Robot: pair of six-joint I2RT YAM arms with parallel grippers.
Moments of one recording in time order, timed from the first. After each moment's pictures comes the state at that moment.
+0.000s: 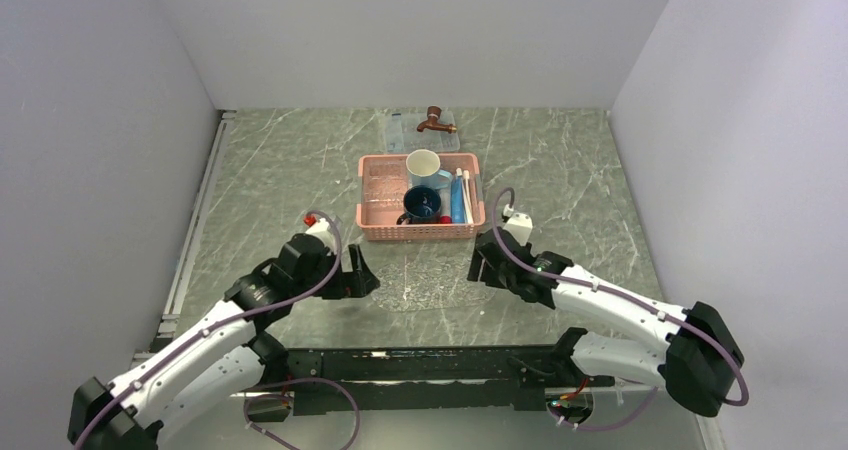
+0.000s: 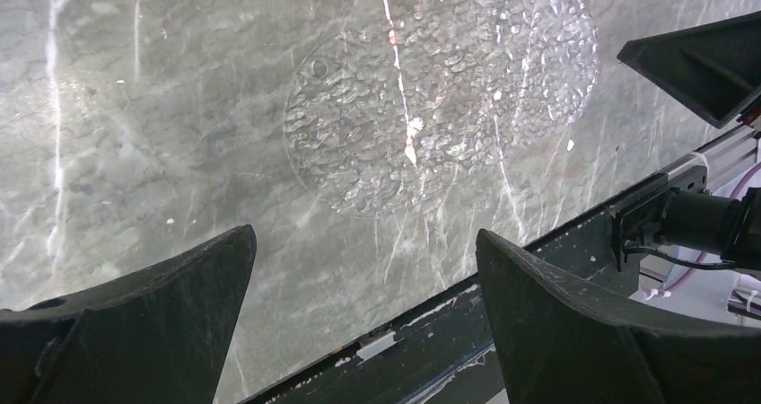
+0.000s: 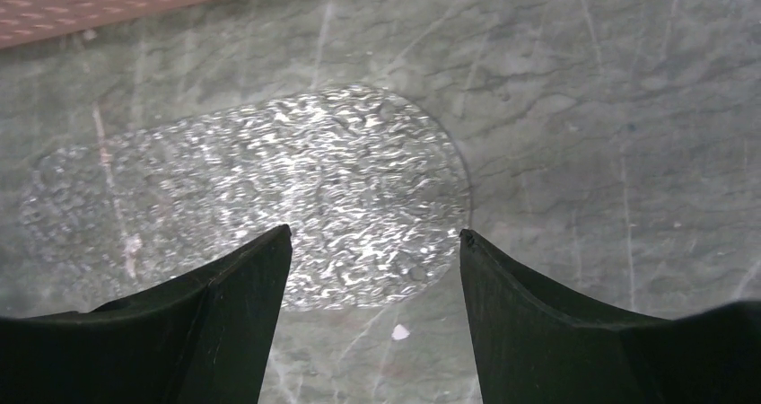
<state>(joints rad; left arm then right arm) -0.66 0.71 0.48 -0.45 0.09 -0.69 0.83 1.07 0.60 -0.50 0.41 0.89</state>
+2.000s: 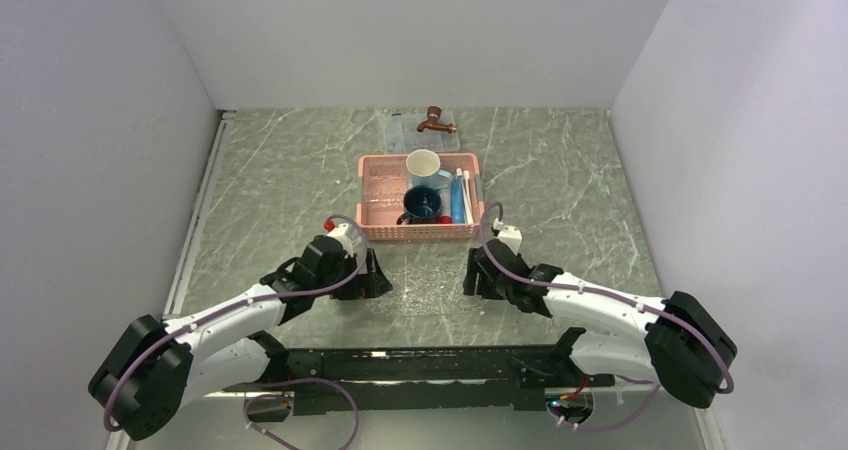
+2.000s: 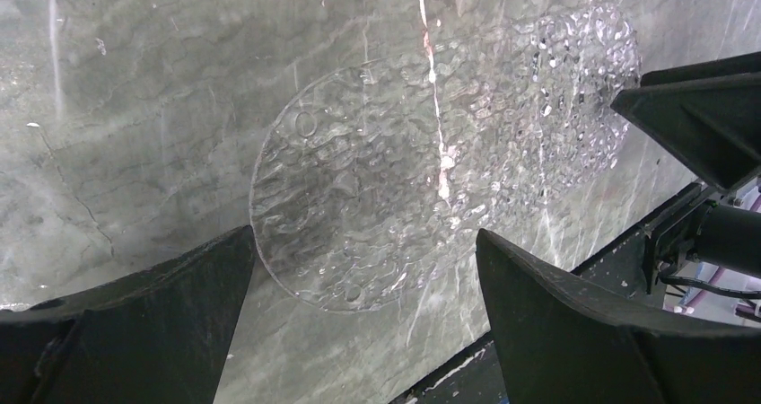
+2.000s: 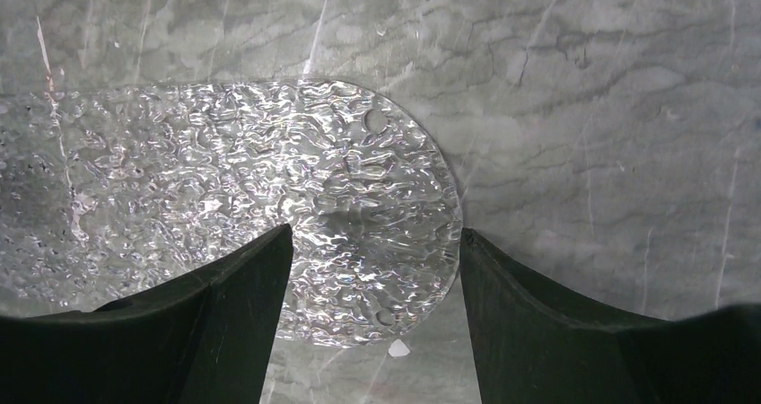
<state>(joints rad) -0.65 1.04 0.34 -0.04 0.17 -0.71 0.81 1.13 0.44 -0.26 0.27 0.82</state>
